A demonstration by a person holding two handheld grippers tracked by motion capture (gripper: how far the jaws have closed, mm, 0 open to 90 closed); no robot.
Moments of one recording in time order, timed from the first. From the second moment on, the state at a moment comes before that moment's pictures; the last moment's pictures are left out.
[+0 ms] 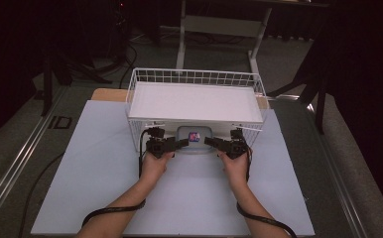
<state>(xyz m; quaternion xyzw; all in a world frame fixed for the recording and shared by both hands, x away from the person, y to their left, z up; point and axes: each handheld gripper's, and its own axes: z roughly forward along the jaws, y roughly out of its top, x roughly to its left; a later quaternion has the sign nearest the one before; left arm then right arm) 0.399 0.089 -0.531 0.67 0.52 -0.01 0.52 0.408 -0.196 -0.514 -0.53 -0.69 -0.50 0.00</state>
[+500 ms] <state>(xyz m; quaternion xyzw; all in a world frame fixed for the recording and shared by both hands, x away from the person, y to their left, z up) 0.377 0.091 -0.515 0.70 0.46 0.06 0.54 0.382 -0.192 -0.498 -0.50 -0.71 -0.49 -0.05</state>
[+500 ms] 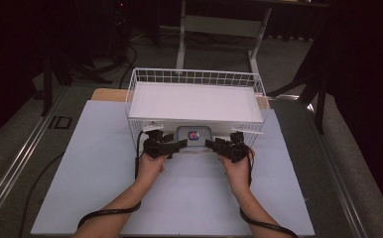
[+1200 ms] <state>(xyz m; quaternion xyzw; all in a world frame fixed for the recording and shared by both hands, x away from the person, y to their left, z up) 0.296 0.119 -0.478 0.75 0.36 0.09 0.56 0.341 -0.166 -0.493 -0.44 -0.76 -0.48 -0.07</state>
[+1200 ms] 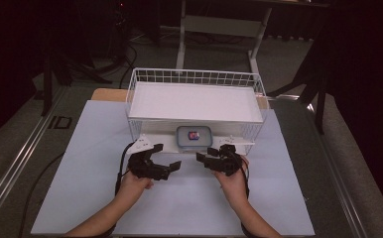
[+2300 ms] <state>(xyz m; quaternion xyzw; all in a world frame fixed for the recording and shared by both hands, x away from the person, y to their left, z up) 0.243 0.159 -0.514 0.74 0.37 0.14 0.54 0.366 -0.133 -0.517 -0.45 -0.77 -0.44 -0.10</state>
